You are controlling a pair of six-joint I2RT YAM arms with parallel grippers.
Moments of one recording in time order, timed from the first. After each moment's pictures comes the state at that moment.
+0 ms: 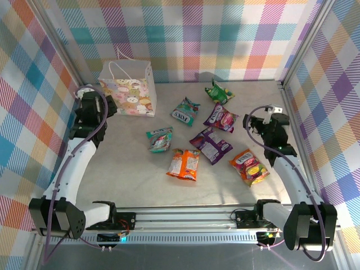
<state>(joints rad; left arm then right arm) -0.08 1.19 1.13 -0.42 -0.45 -0.34 -0.01 1.06 0.71 -0.08 -0.01 0.19</state>
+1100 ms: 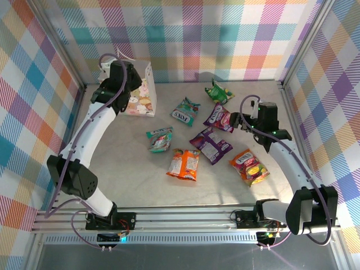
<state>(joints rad) -0.30 1.62 1.69 -0.61 -0.47 -0.59 0.12 1.22 0.92 -0.35 -0.12 0.29</state>
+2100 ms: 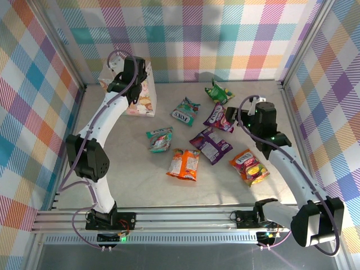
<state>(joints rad) -0.31 1.86 1.84 -0.53 -0.56 -0.82 0.22 1.12 0.91 -0.24 -0.01 0.36</state>
